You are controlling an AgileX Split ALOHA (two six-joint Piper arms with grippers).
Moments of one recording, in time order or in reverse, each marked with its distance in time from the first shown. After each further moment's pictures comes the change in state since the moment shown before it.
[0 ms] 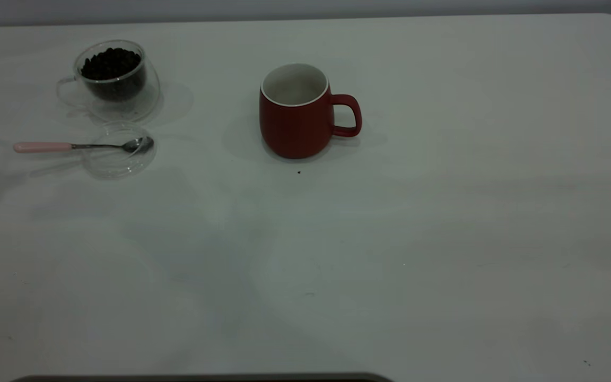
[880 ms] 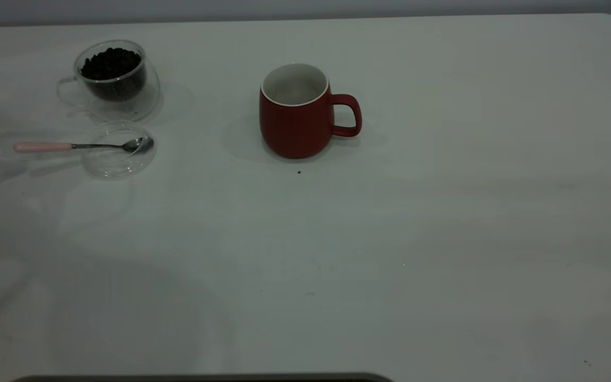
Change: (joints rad) left arm 0.214 0.499 -0.231 -0.702 0.326 0.965; right arm 0.000 0.000 0.000 0.000 0.000 0.000
